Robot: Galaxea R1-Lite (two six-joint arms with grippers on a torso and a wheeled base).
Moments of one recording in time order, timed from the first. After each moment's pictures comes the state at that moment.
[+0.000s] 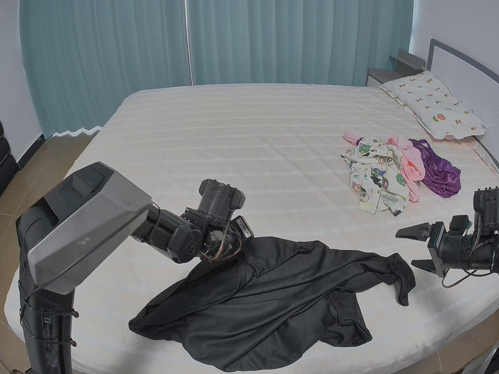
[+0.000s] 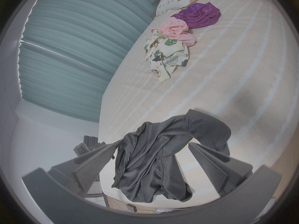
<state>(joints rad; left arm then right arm) -0.56 2.31 -1.34 -0.24 0.10 -0.94 0.05 1.48 -0.45 -0.41 0.37 0.79</state>
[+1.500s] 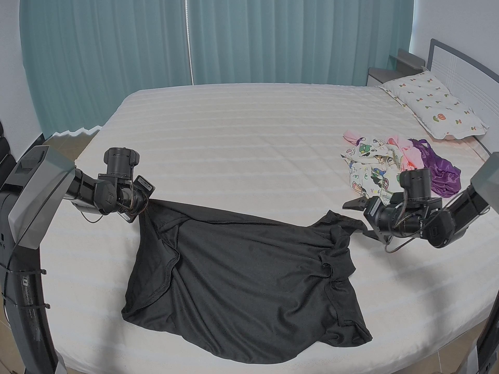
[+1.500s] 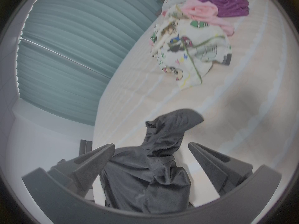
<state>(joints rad) -0.07 2.29 -1.44 -0.22 0.10 -0.98 0.18 2.05 -0.90 -0.59 0.25 0.86</state>
